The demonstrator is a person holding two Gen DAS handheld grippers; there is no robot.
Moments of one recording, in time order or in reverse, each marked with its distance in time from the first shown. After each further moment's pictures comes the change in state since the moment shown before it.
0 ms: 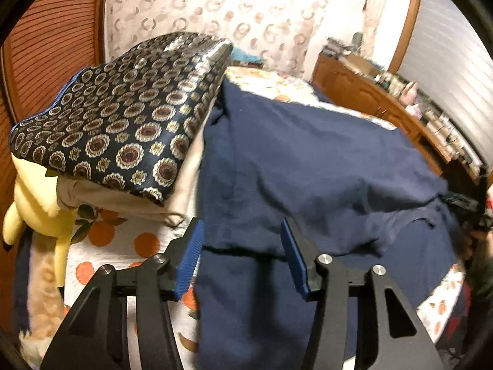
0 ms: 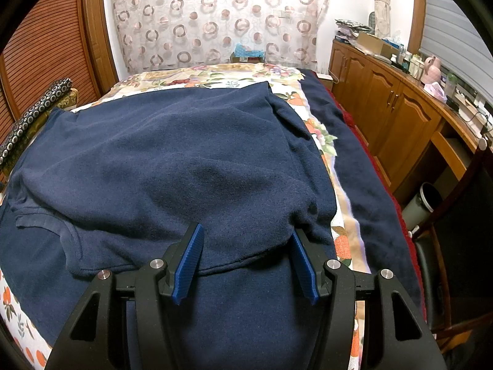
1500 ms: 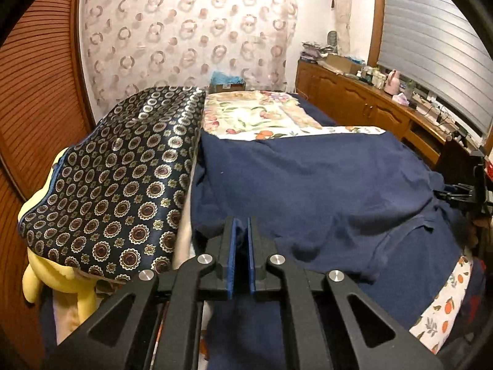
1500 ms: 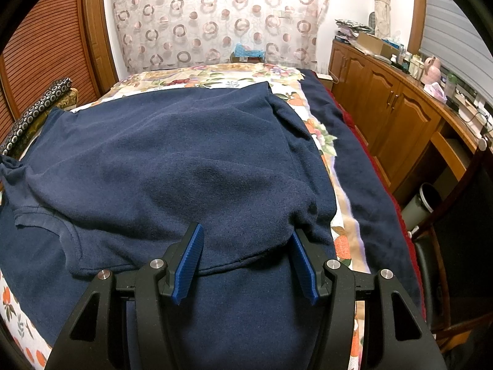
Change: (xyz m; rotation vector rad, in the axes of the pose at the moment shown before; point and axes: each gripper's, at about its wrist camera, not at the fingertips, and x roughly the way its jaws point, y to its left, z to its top) left arm -0.019 -0.024 0.049 0.174 -0.109 -0.012; right arm 0.001 -0.002 0.000 0.000 0.002 -0.006
